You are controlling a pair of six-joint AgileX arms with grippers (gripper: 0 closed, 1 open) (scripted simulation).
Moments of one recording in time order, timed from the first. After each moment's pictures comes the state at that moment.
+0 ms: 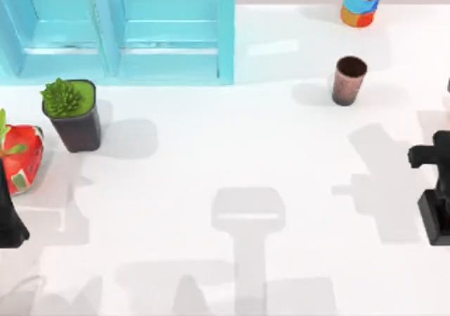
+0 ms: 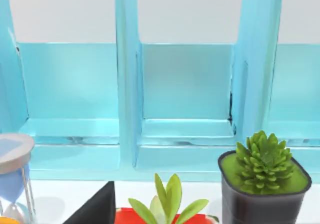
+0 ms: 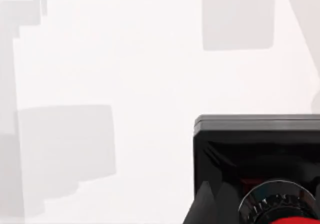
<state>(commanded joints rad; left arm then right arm) 0.00 0.00 0.00 0.00 0.00 0.00 0.41 1.25 1.16 -1.23 -0.02 0.43</state>
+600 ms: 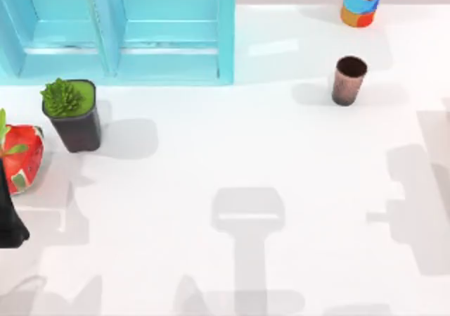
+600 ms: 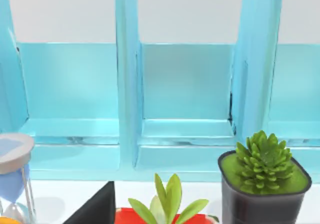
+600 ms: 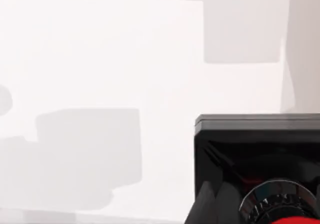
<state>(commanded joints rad) 0.00 0.00 0.00 0.00 0.00 0.00 0.27 1.07 0.97 -1.24 -0.06 0.28</state>
